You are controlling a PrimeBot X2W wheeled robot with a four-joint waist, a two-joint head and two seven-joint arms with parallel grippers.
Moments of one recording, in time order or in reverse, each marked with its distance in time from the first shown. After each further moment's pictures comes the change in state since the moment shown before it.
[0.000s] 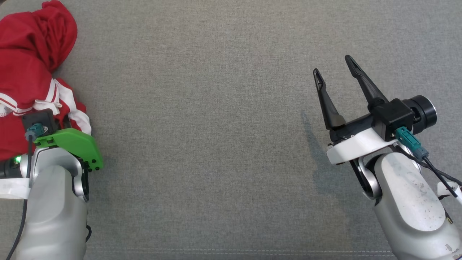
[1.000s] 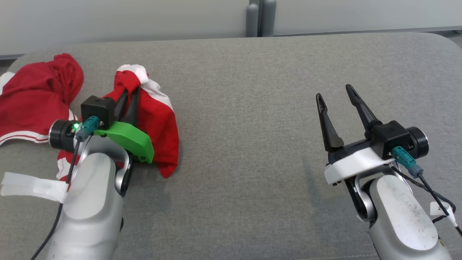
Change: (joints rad) left arm 0.017 -0.065 -0.196 -0.184 -0.020 -0.207 -0.149; right arm 0.087 0.043 -0.026 0.031 0.049 -0.035 0.000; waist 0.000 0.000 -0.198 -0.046
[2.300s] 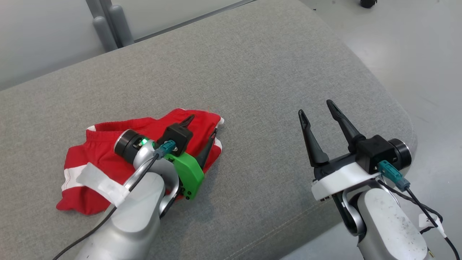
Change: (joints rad) left arm -0.004 0.004 -0.469 0.049 -0.085 -0.023 0.047; right arm 0.065 0.027 0.055 -0.031 0.018 0.013 0.000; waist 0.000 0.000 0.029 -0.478
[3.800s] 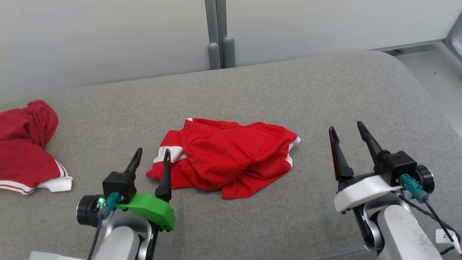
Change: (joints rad) left arm 0.365 0.033 0.268 -0.344 -0.121 0.211 -0.050; right arm 0.080 -0.015 -0.110 0.043 0.024 -0.030 0.000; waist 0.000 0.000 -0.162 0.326
